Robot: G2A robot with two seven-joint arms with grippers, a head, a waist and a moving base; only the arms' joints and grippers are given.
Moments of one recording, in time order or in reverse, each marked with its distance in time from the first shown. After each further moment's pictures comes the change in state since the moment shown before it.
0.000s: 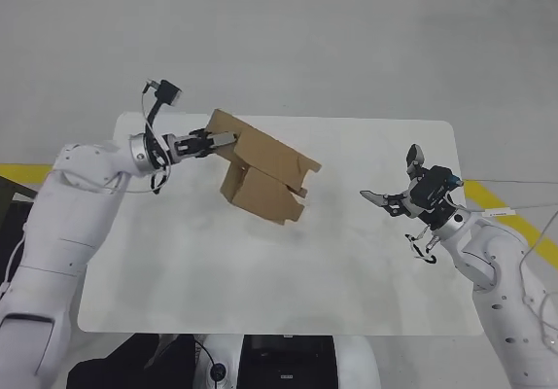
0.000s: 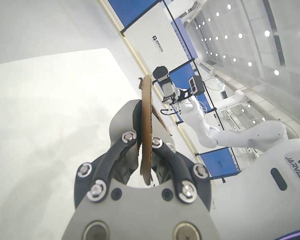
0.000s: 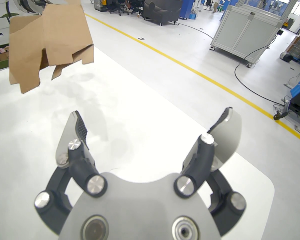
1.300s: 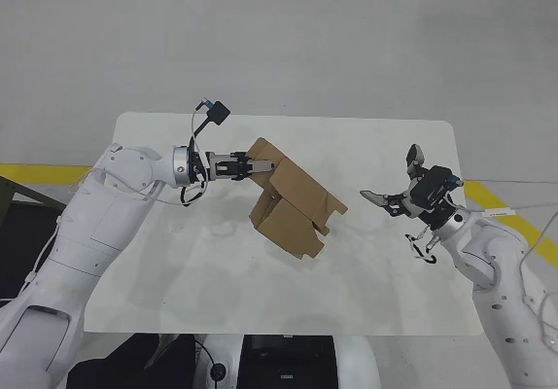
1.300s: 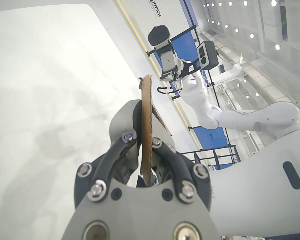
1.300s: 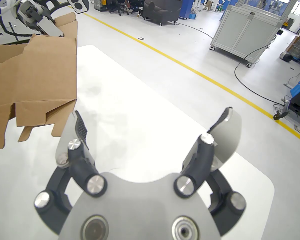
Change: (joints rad) left arm -0.041 -0.038 0.147 -0.022 0.024 0.029 -0.021; right arm 0.000 0.000 0.000 0.000 0.000 0.000 0.000
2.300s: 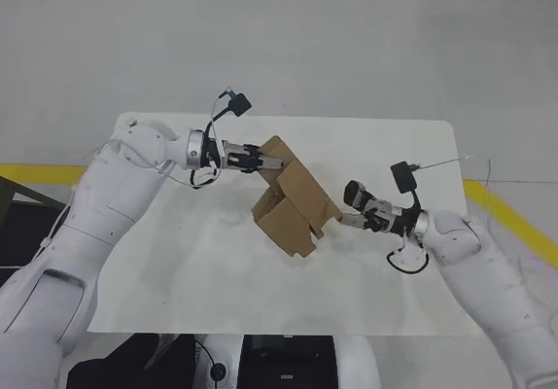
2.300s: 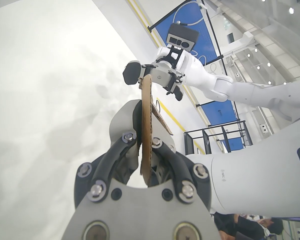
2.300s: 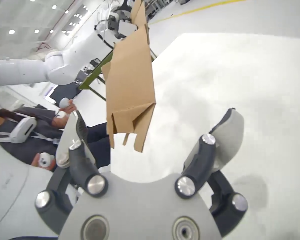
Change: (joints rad) left arm -0.230 -0.078 0.172 0.229 -0.009 -0.129 -0.129; right arm 0.330 0.026 -0.417 0.468 1.307 -0.354 0.769
